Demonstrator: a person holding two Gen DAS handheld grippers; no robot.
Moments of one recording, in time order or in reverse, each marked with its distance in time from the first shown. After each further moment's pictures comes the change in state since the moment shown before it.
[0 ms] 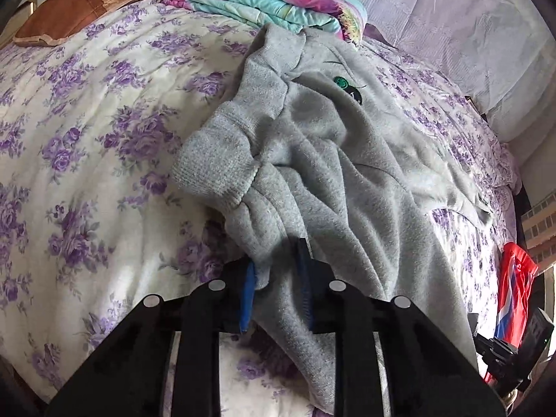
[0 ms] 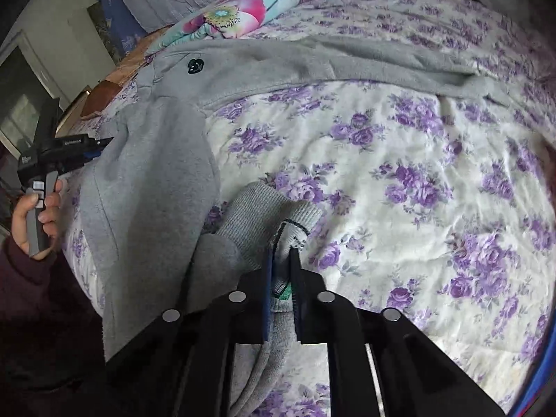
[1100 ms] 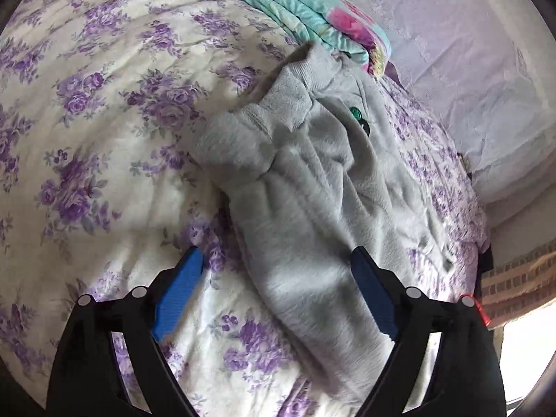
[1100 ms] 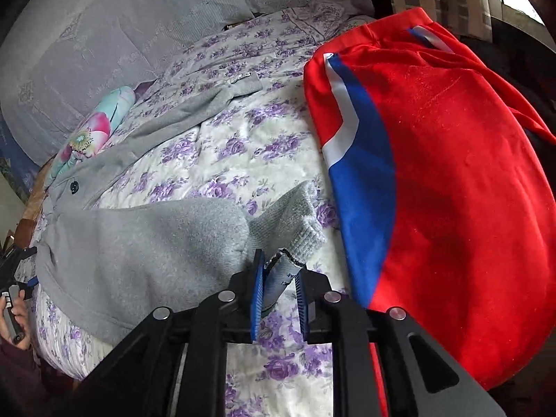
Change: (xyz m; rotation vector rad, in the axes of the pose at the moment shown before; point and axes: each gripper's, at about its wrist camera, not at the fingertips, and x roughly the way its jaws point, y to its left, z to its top) left arm -0.015 0.038 -0.001 -0.284 -0.039 -0.177; right arm -0.124 -0.108 -0.141 0.437 -0.383 -0.362
